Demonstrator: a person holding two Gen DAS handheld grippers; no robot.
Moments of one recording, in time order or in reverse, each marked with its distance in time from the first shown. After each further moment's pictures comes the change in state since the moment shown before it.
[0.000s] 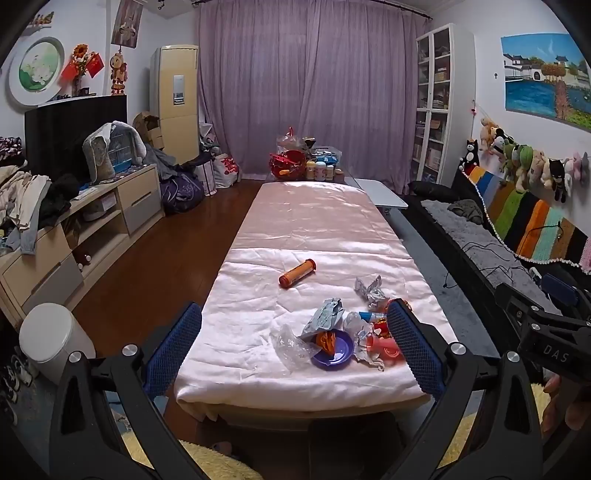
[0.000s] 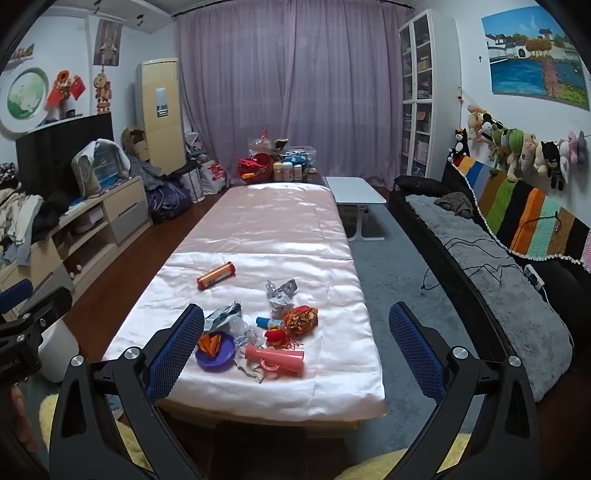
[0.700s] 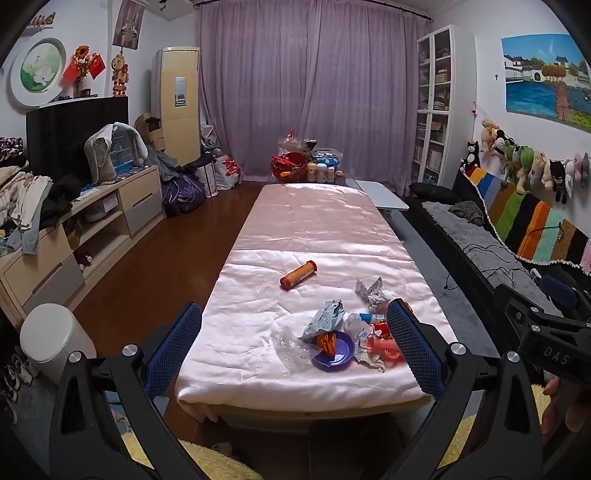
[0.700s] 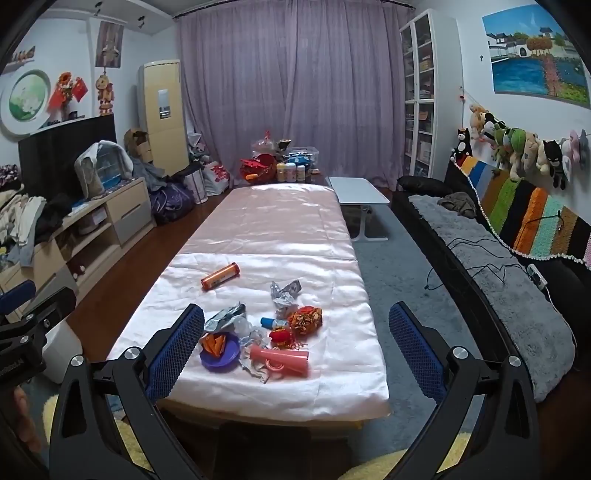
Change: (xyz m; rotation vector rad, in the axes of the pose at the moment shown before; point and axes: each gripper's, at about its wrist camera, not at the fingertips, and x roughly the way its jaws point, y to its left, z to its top) left arm -0.002 -0.001 0.003 0.004 0.002 0.009; right arm -0.002 0.000 0.000 0.003 -0.005 0.011
